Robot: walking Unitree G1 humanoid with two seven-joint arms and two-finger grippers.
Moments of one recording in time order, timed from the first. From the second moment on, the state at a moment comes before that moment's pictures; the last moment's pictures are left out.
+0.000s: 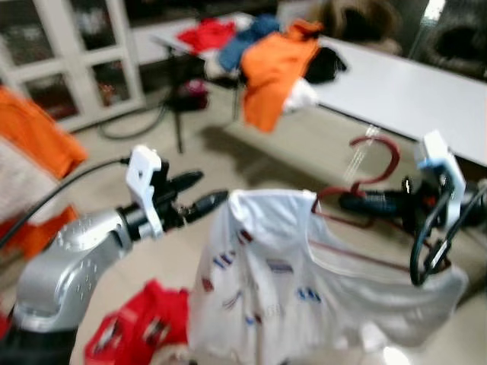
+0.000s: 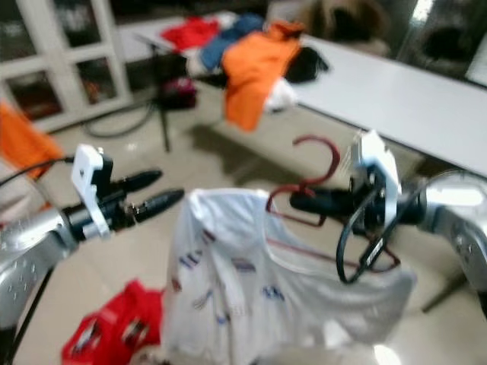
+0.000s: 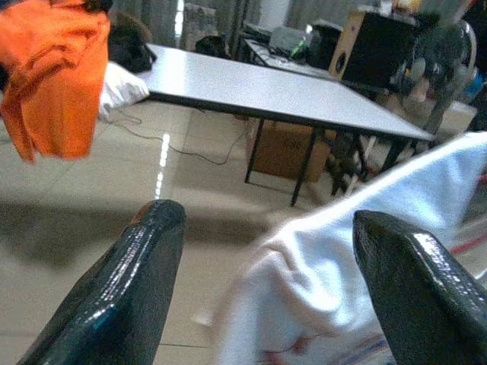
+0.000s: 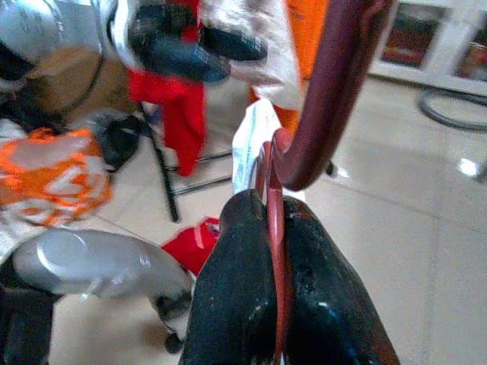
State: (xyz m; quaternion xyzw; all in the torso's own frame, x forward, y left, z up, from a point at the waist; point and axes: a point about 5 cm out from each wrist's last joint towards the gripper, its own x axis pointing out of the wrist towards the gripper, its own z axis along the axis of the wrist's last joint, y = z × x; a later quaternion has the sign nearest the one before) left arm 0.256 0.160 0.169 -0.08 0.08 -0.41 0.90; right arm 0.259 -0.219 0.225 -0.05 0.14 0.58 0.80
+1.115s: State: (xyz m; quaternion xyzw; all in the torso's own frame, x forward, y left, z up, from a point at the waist) left arm 0.251 0.165 0.153 -0.12 0.08 -0.40 0.90; right arm 0.259 -0.213 0.238 -0.02 0.12 0.62 0.78
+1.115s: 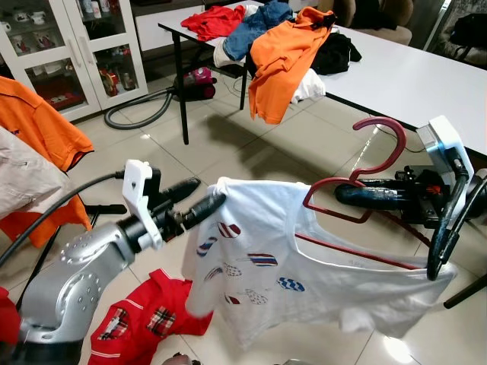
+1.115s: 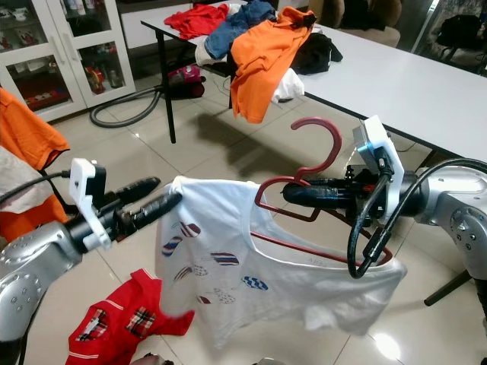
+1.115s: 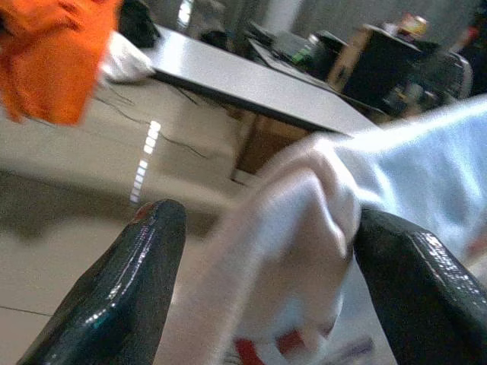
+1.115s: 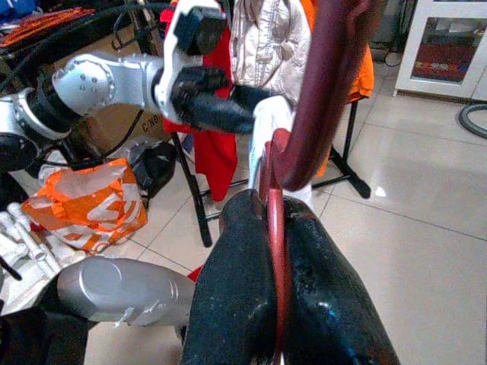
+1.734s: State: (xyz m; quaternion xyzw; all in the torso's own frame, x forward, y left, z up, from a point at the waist) left arm 0.253 0.167 0.152 -0.14 0.08 -0.42 0.90; right arm 0.259 -0.225 0.245 -0.01 0.12 0.61 0.78
